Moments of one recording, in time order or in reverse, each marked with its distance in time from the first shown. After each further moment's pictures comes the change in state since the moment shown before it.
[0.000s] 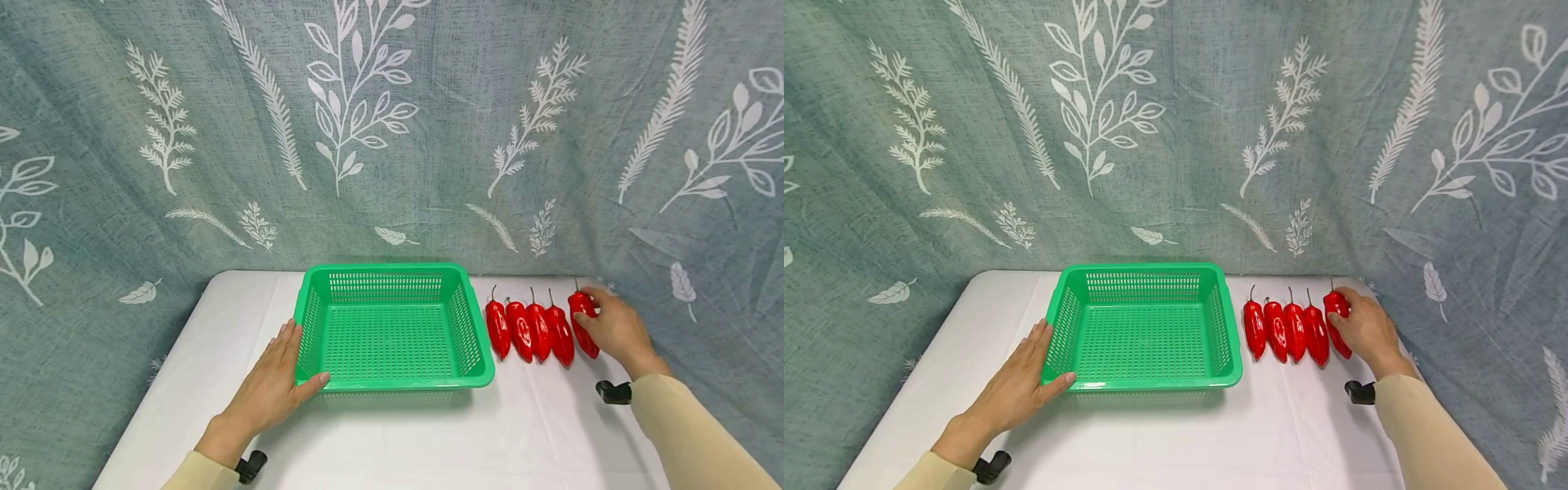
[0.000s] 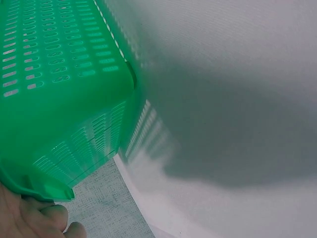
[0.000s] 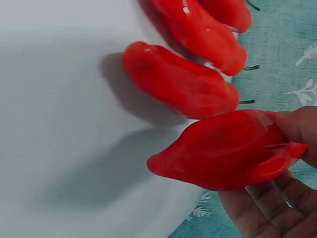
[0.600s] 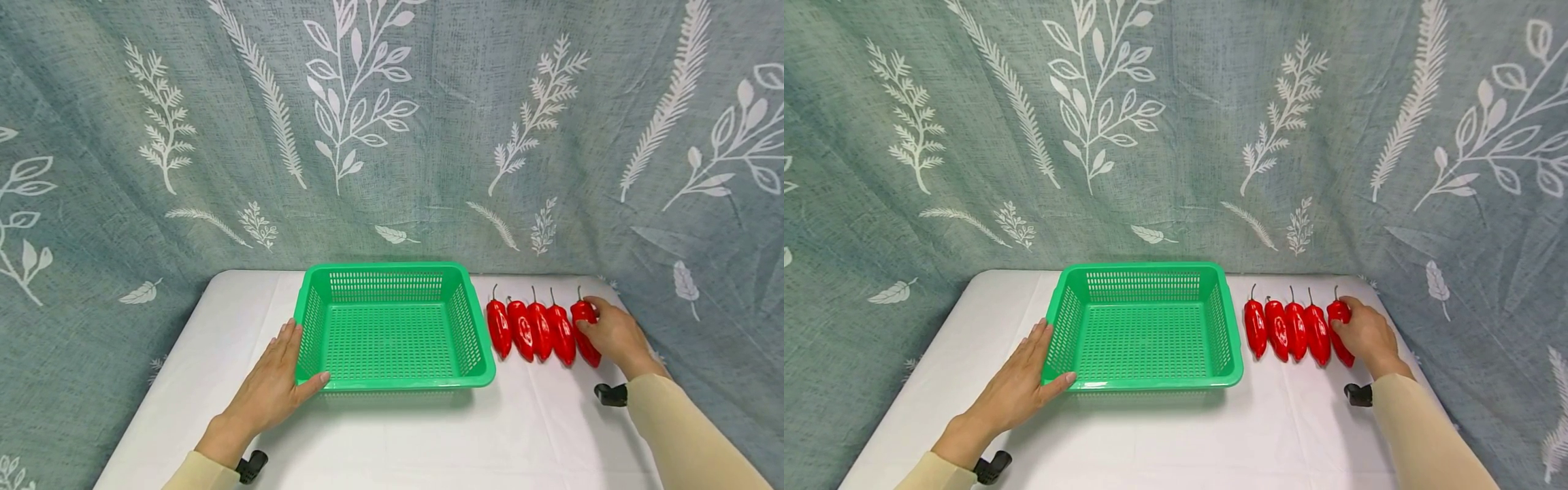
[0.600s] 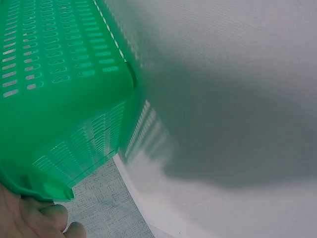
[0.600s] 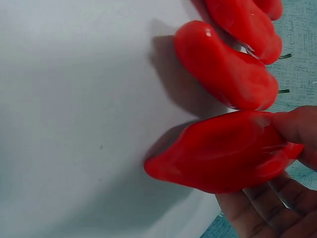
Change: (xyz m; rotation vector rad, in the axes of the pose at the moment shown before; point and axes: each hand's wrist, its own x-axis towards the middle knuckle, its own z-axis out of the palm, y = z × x) left_hand 0.000 0.000 0.001 0.008 0.005 0.000; right_hand 0.007 0.020 0.020 -0.003 -0.066 0.099
